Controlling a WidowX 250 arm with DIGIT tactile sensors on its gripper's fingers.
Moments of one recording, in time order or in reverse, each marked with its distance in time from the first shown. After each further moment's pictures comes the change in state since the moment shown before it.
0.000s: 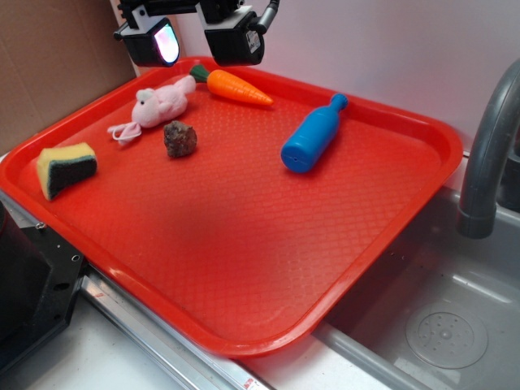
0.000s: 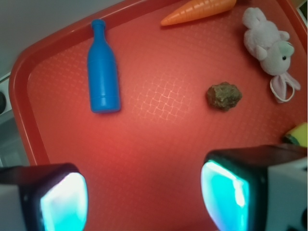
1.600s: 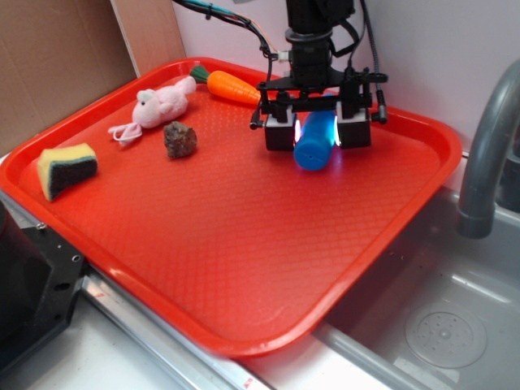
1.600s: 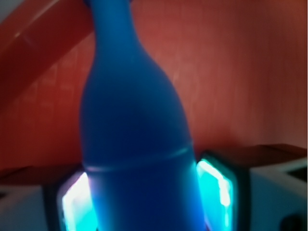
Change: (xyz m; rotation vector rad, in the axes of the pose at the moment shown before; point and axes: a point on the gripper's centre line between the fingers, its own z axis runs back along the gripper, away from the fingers) arm 0.053 -0.052 -0.132 0.145 0.159 0.312
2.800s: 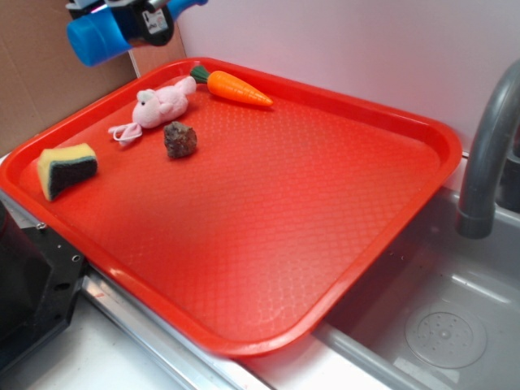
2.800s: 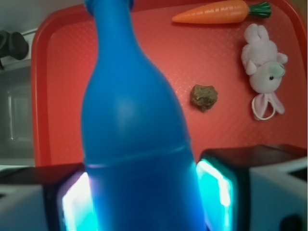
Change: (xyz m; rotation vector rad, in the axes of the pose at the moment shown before) arm -0.052 0.133 0.134 -0.176 -0.097 -0.622
